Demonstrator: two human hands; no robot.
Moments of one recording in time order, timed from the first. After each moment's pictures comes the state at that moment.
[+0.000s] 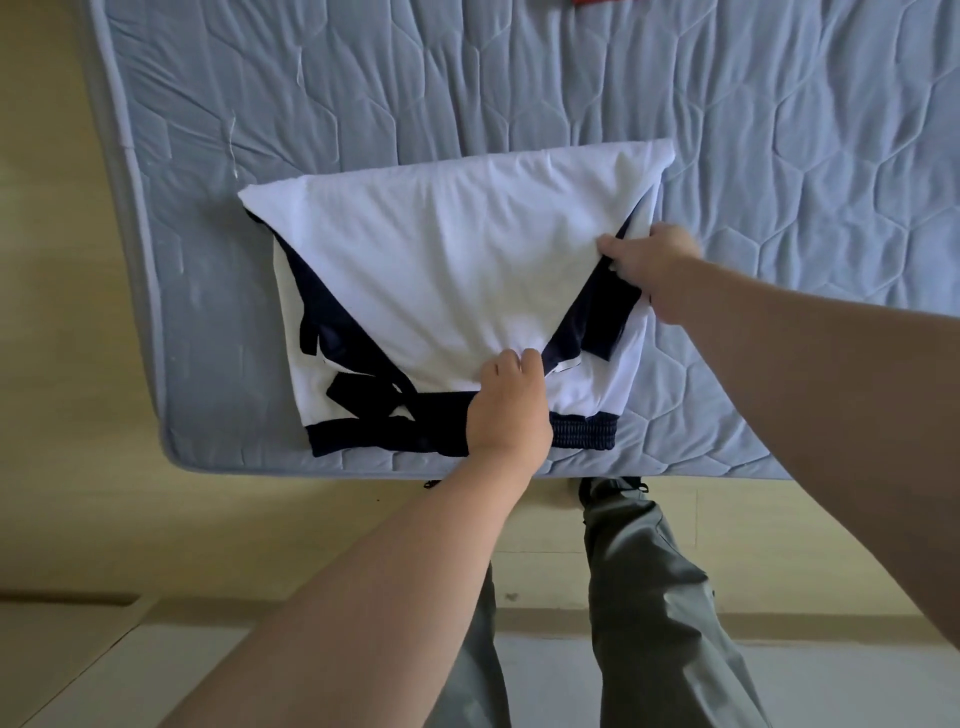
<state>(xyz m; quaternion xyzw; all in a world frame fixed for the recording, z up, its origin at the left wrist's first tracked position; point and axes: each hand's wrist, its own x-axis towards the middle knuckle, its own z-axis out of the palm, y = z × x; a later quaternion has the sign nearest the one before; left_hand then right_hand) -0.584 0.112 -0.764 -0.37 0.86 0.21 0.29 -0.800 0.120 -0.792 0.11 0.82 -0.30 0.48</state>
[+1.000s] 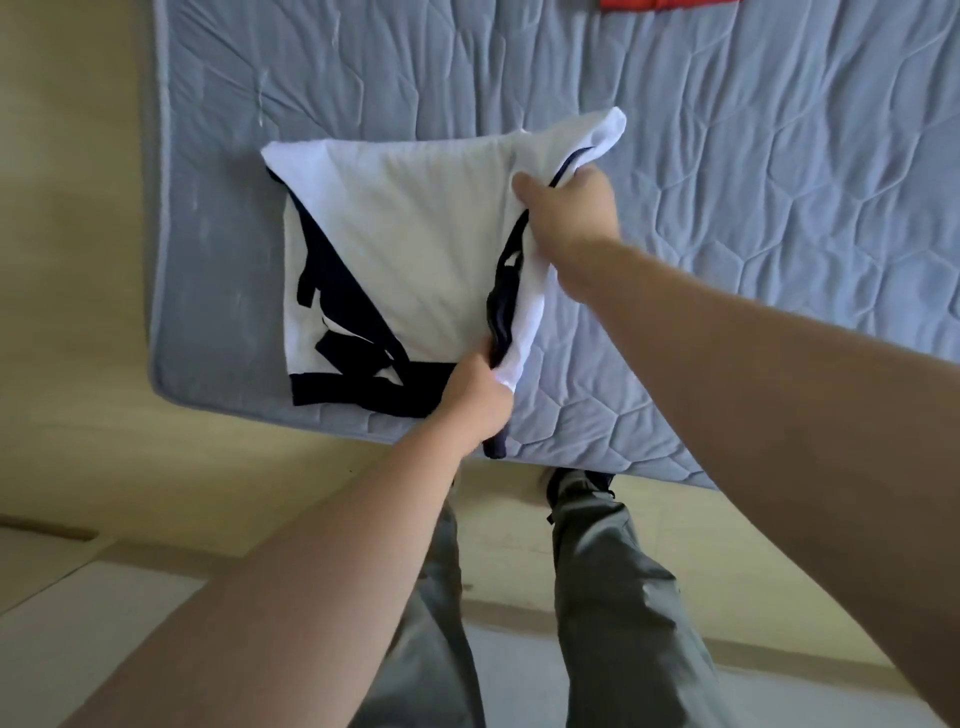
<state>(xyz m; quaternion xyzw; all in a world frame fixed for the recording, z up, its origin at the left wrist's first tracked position) -0.580 0.114 -0.746 -0.60 0.61 0.47 0.21 -0.755 0.069 -0.729 -0.02 0.76 -0.46 0.47</state>
